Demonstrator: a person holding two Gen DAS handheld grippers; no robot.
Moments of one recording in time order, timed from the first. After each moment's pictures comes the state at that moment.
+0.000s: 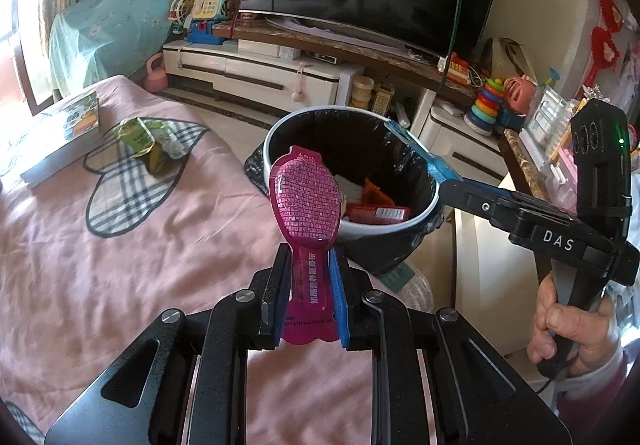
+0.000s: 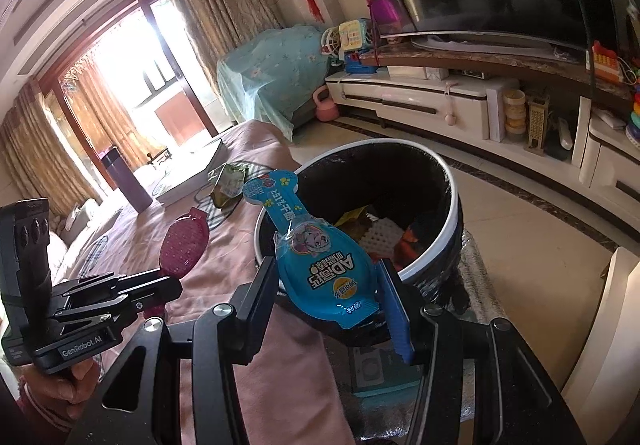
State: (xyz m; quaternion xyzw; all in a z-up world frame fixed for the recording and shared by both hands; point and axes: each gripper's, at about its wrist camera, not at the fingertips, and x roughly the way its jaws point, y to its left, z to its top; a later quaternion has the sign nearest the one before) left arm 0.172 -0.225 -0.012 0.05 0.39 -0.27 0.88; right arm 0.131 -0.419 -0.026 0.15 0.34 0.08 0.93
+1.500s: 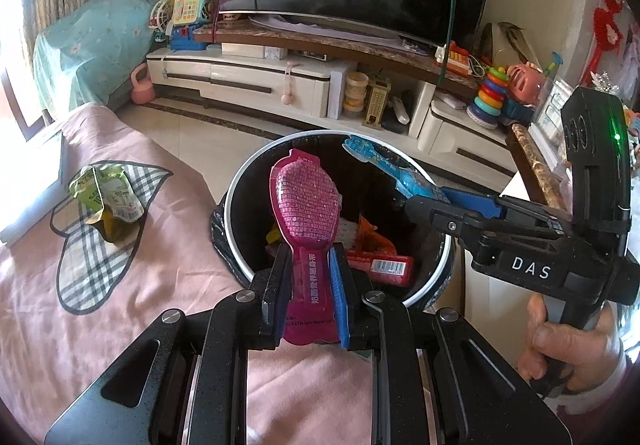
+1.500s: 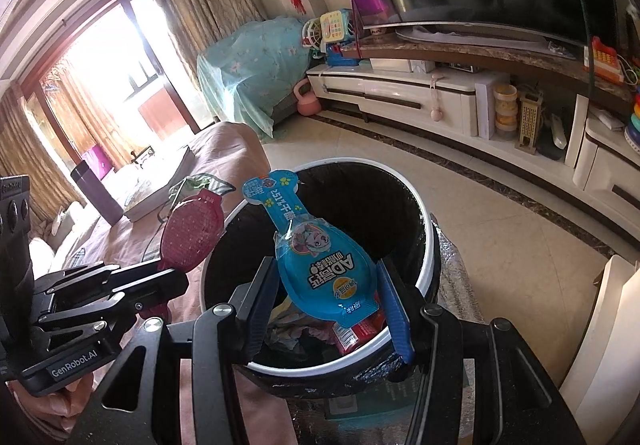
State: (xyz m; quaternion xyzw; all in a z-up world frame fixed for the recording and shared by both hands) left arm 0.224 -0.285 -0.012 0.08 0.40 -0.28 0.87; right arm 0.186 -0.447 -0.031 0.15 0.36 0.06 0.92
